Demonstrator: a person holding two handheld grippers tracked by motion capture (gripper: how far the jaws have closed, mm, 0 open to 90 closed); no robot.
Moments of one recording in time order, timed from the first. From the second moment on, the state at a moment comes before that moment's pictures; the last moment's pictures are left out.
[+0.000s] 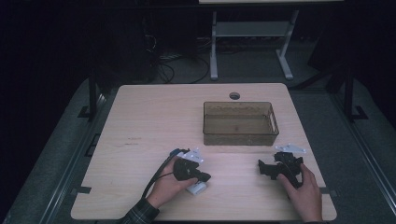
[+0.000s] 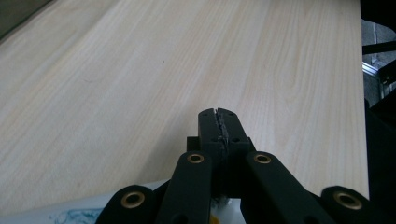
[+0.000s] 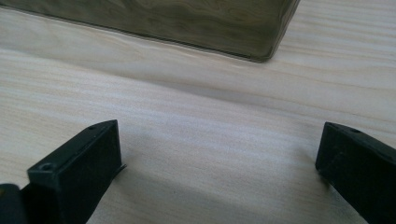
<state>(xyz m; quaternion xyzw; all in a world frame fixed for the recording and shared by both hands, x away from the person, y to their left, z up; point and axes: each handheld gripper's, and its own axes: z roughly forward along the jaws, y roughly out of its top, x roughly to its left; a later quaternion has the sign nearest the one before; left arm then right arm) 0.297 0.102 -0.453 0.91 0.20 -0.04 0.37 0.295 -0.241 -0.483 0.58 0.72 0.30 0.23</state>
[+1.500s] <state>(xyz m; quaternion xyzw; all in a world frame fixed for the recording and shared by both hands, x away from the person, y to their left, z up) 0.256 0.186 -0.454 0.90 0.25 -0.01 0.35 0.295 -0.241 -0.483 0.58 0.72 0.30 0.23</state>
